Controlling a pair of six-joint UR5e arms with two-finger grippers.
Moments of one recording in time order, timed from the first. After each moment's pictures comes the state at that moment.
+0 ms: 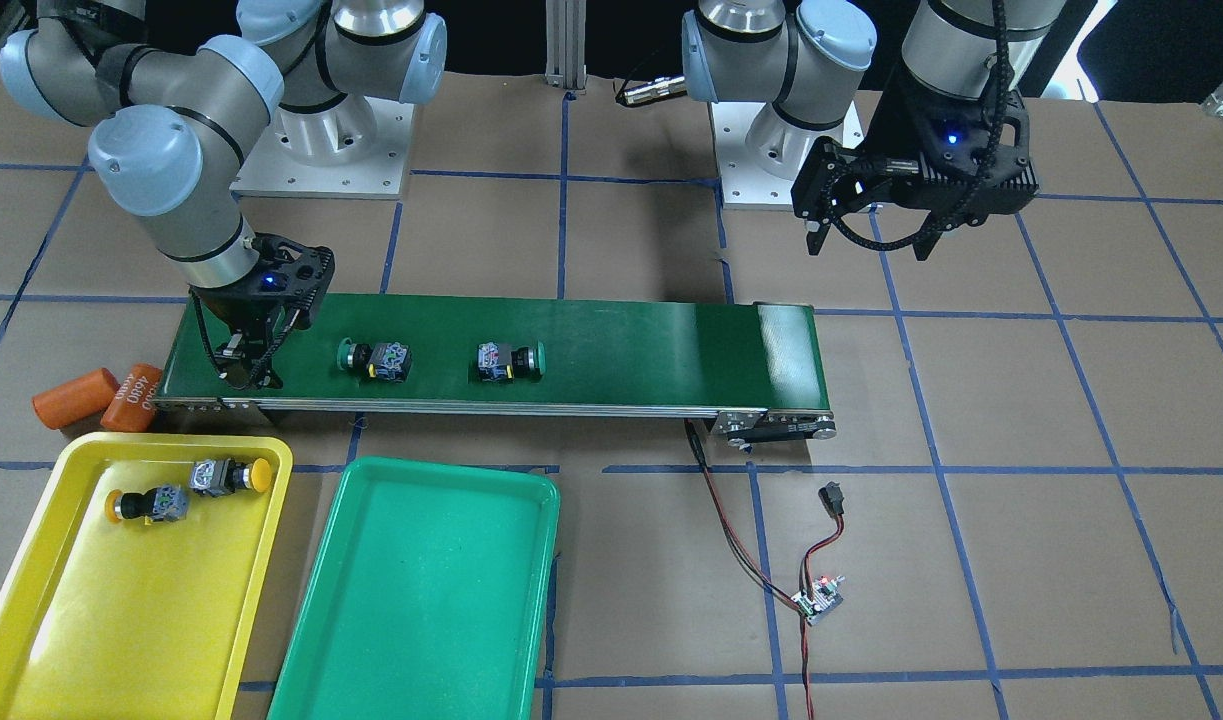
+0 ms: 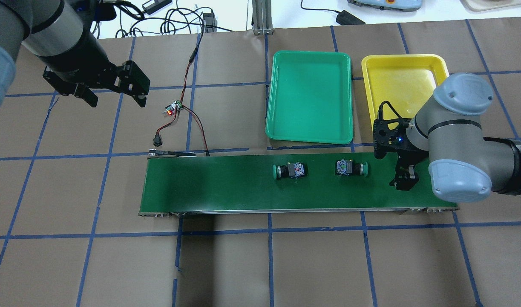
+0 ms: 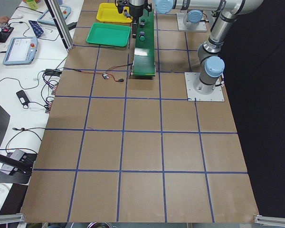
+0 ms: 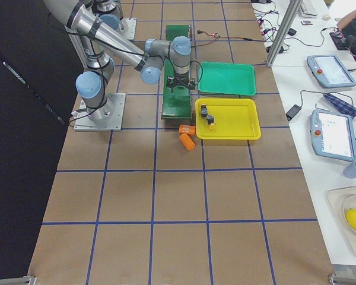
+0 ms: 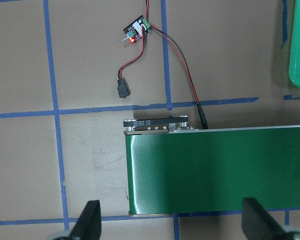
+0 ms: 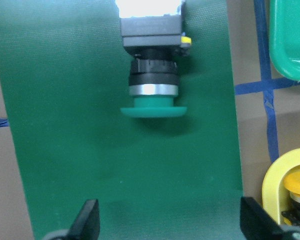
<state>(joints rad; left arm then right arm) -1.54 -1.52 -1.60 -1.53 1.58 0.08 1.39 -1.53 2.19 -2.23 -1.54 -1.62</state>
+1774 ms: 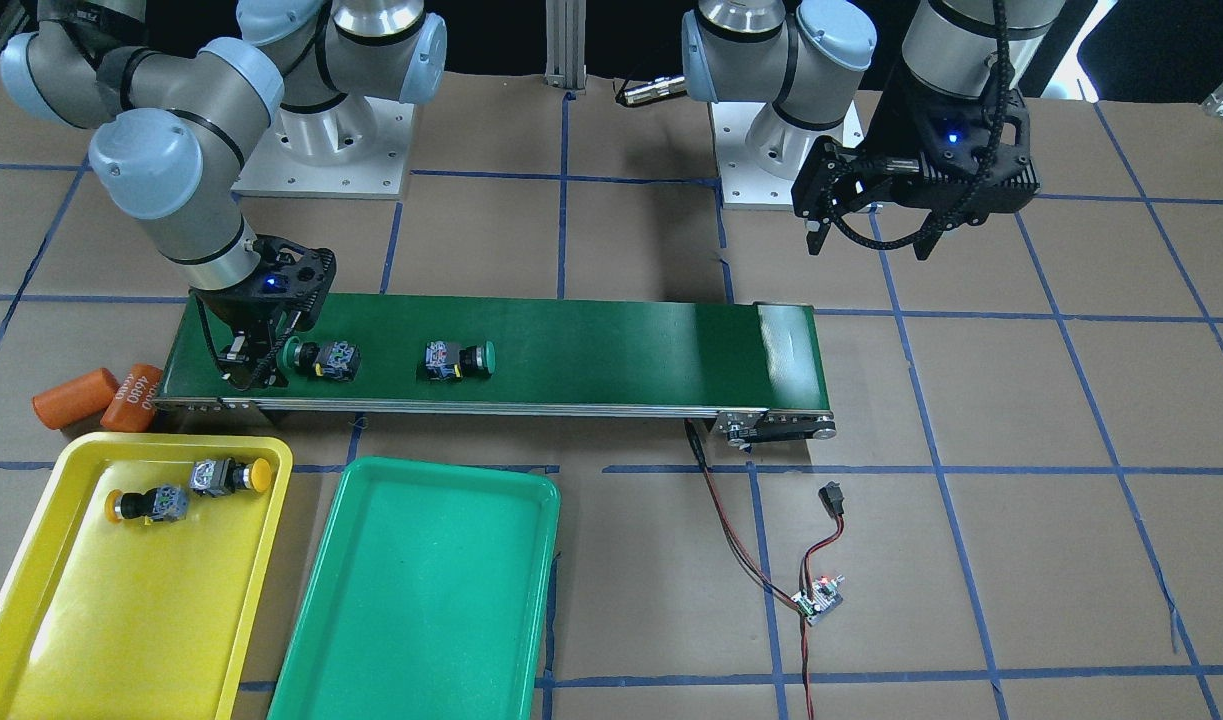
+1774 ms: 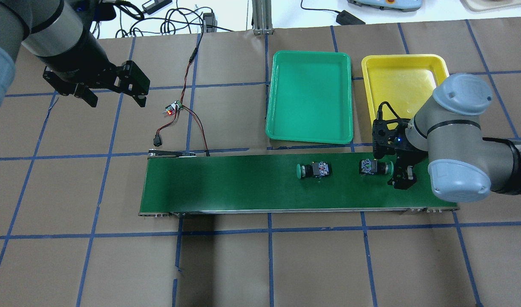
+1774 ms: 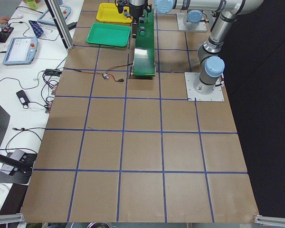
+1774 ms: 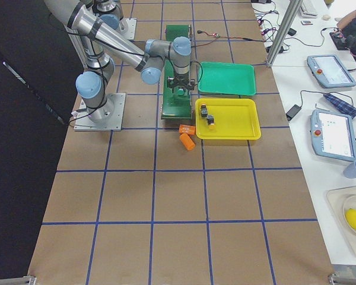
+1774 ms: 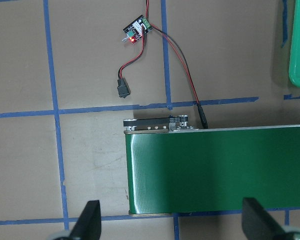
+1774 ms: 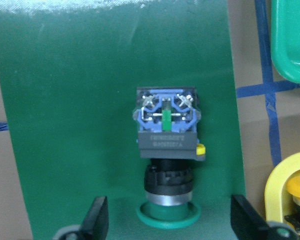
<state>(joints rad) -1.54 -1.52 -1.60 -1.53 1.58 0.08 1.39 -1.53 2.19 -2.23 -1.53 -1.61</state>
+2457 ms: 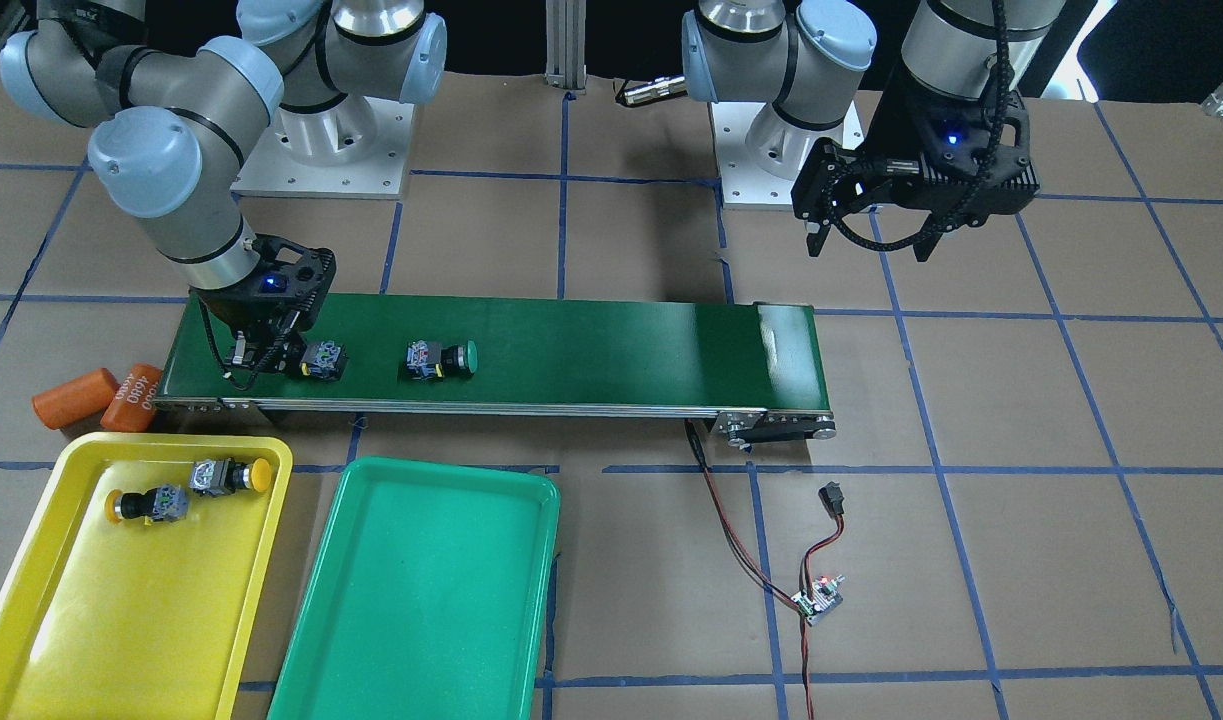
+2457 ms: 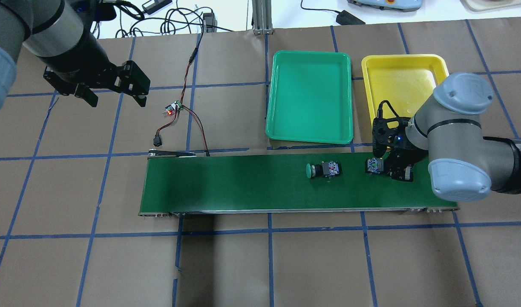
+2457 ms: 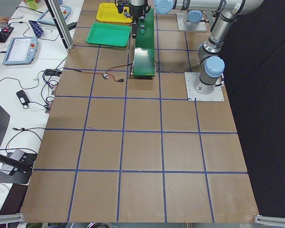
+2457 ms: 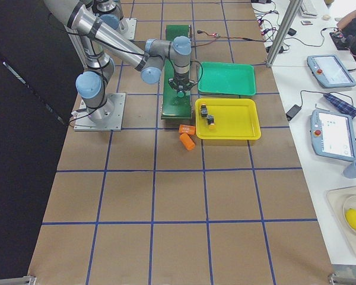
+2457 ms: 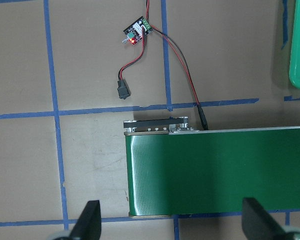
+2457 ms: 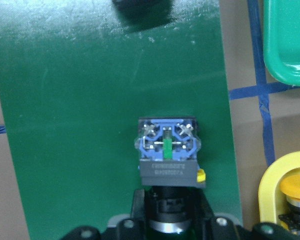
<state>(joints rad) -1.54 -1.52 -1.60 -1.53 1.58 0.08 1.39 -1.53 2.18 -2.23 -1.53 -1.60</state>
